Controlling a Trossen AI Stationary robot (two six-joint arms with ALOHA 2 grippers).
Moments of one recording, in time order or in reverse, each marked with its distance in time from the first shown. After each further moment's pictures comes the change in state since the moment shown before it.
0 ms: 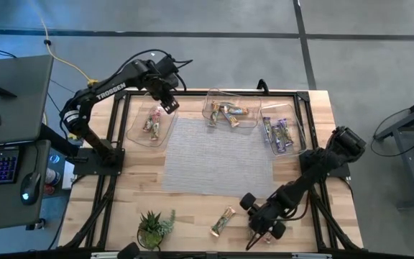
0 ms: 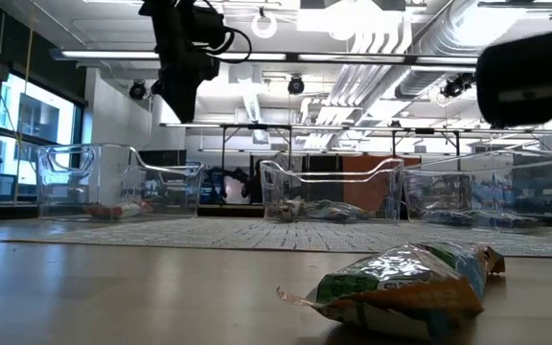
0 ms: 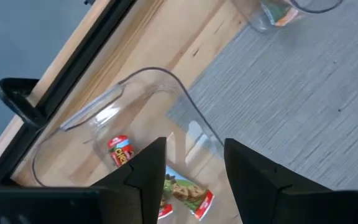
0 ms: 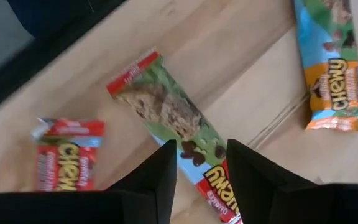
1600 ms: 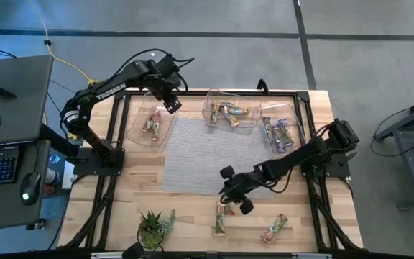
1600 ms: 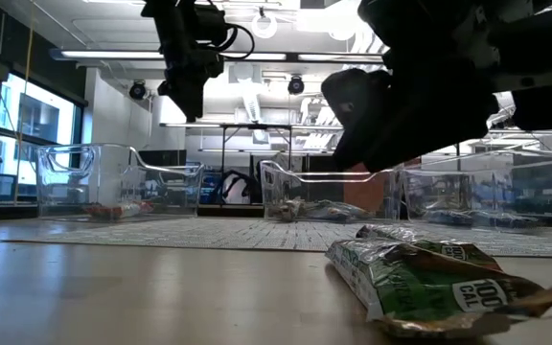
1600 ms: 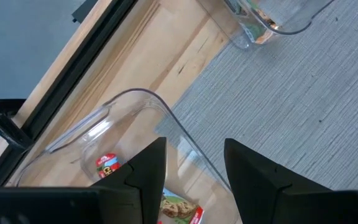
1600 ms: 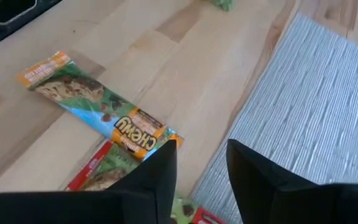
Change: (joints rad) left arm -0.011 0.001 0.000 0.055 0.044 0.006; right arm -0.355 0.001 -0.114 0.487 -0.003 -0.108
